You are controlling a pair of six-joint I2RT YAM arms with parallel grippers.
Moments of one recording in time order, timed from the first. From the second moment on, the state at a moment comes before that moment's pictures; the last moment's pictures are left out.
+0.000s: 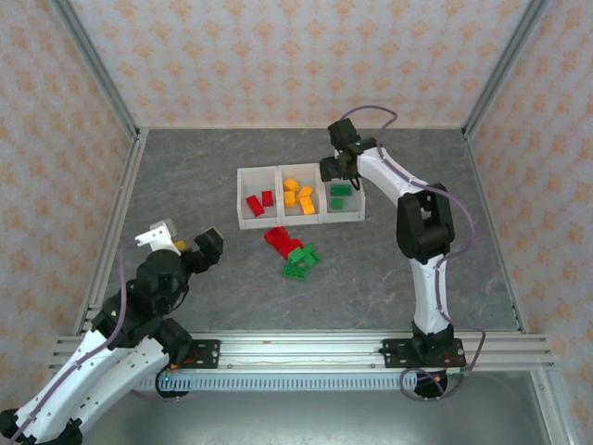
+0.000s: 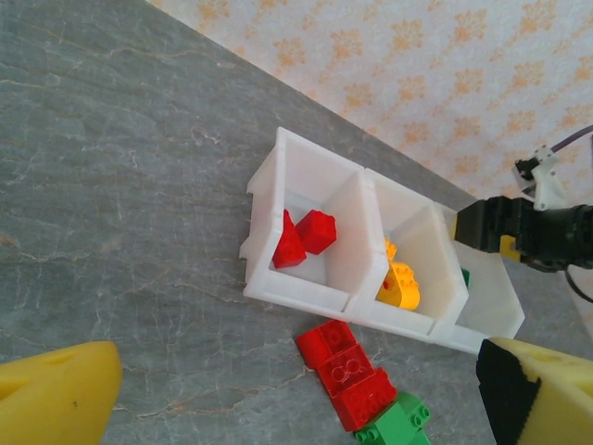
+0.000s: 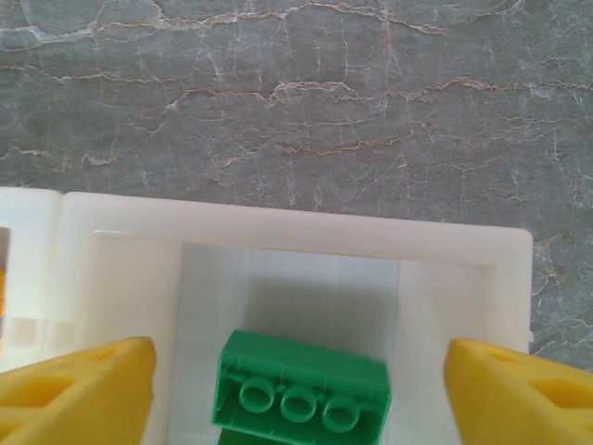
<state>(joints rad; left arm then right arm) -0.60 0.40 0.61 -0.65 -0.47 -0.80 0.39 2.15 1.84 -0.74 0.12 0.19</state>
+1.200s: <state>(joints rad) -0.60 0.39 0.74 -0.79 -0.50 -0.77 0.96 1.70 1.10 -0.60 0.00 0.09</state>
